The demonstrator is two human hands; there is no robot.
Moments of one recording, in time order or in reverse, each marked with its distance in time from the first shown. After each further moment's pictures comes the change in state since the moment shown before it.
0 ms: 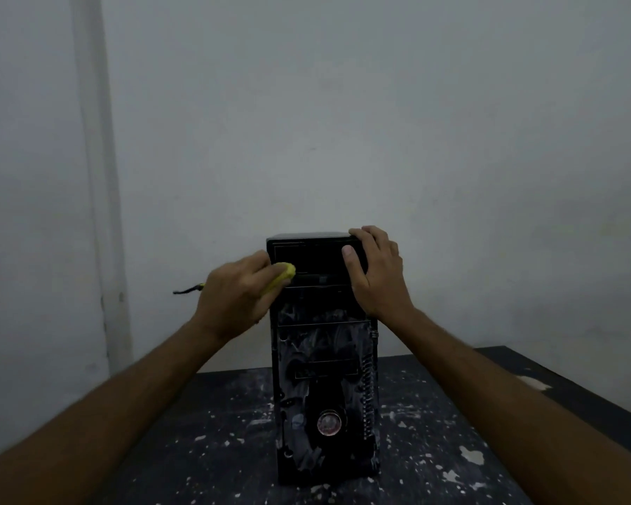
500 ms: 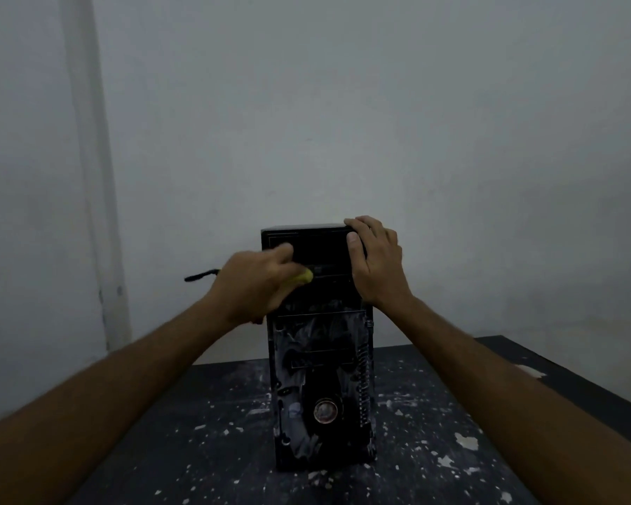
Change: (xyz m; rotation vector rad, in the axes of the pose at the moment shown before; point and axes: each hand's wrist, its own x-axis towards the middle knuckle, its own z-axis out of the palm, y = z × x) left_hand 0.021 0.013 0.005 -0.012 -0.198 0.112; right_hand 0.000 0.001 -0.005 -0.002 0.006 0.023
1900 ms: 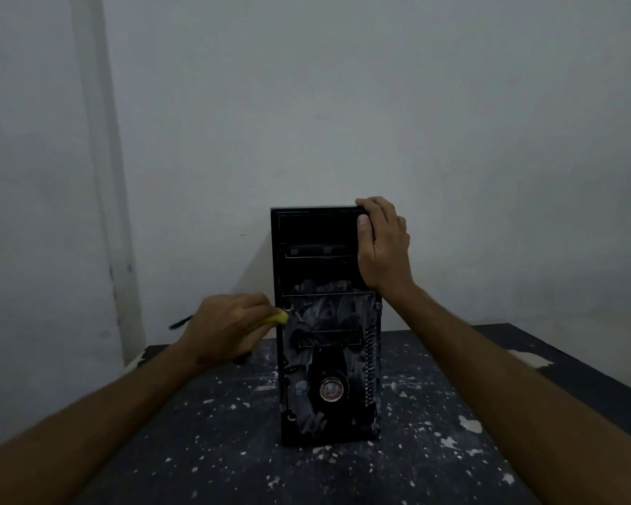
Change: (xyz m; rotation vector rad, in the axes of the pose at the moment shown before) left_hand -0.108 0.006 0.033 -0.128 0.029 -0.074; right_hand -0.005 -0.002 0.014 0.088 0.101 0.016
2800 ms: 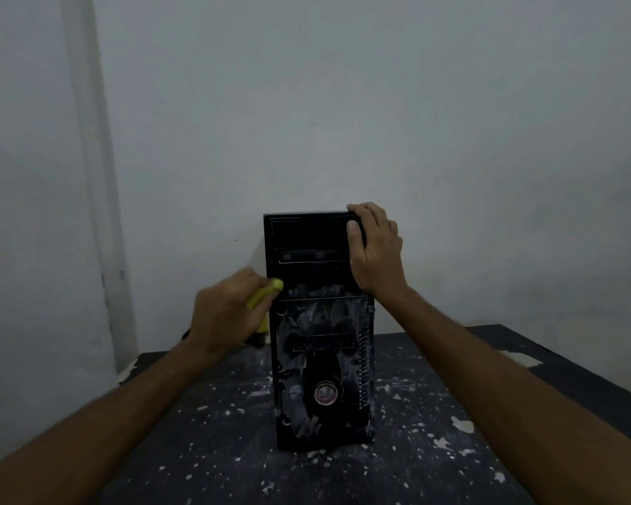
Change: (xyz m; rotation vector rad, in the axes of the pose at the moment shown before) left_hand 0.033 0.016 -0.008 0.007 0.191 -0.290; right_hand 0.002 0.002 -0.003 -0.052 -0.037 -0.009
